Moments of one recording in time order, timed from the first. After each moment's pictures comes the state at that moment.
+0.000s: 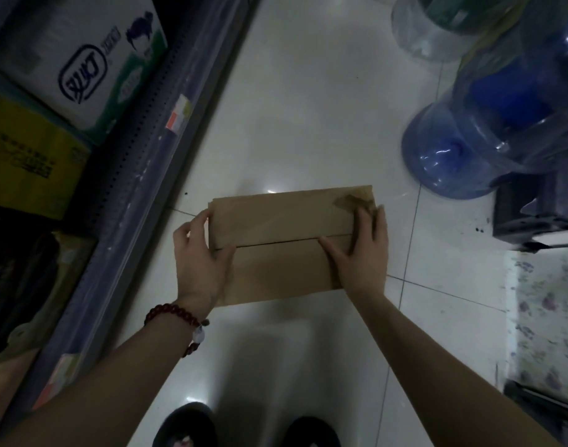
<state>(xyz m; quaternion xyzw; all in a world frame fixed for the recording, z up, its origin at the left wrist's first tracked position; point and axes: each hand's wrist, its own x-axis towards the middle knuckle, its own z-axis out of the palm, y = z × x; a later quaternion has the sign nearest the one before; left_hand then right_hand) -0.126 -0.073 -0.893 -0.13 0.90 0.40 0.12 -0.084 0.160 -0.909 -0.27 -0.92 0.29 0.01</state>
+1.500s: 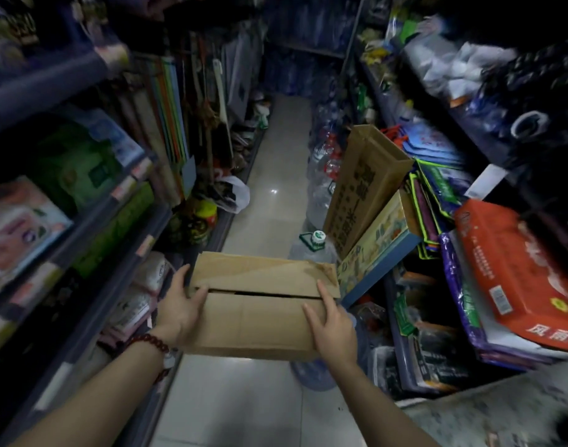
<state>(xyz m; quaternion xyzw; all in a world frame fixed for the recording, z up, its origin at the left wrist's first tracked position) -0.323 0.058 -0.230 -0.06 0.86 0.50 0.13 -0.200 0.302 -0.246 -0.28 -0.89 0.36 0.05</state>
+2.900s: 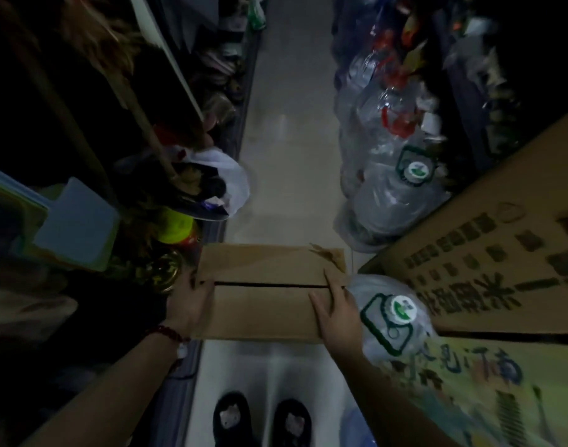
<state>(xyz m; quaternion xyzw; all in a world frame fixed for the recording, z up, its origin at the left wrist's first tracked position) -0.873 0.254 -0.505 -0.14 0.86 0.41 0.25 -0.737 0.469 -0.523 -0.37 -0.84 0.41 -0.04</state>
